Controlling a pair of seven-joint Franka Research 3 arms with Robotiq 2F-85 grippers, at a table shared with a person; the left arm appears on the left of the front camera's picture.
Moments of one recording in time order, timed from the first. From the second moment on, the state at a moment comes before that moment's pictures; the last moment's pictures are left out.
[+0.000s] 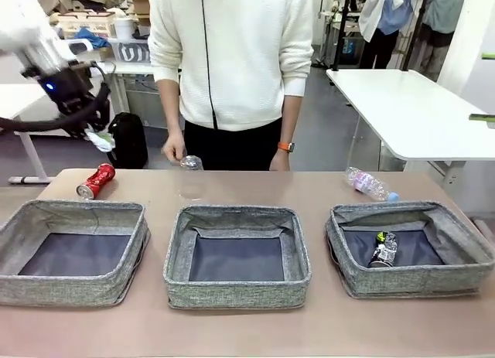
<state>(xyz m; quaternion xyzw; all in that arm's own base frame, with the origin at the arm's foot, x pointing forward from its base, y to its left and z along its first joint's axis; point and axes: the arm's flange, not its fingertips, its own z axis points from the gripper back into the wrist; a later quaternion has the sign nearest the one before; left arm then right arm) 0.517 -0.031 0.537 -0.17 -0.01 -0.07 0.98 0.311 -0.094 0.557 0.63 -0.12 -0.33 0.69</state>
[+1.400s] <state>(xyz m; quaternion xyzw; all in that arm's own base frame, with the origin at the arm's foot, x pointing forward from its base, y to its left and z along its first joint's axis) 0.380 -0.274 0.684 -0.08 -0.06 -0.23 0.97 0.311 -0.094 0.557 0.63 -0.13 -0.33 0.69</state>
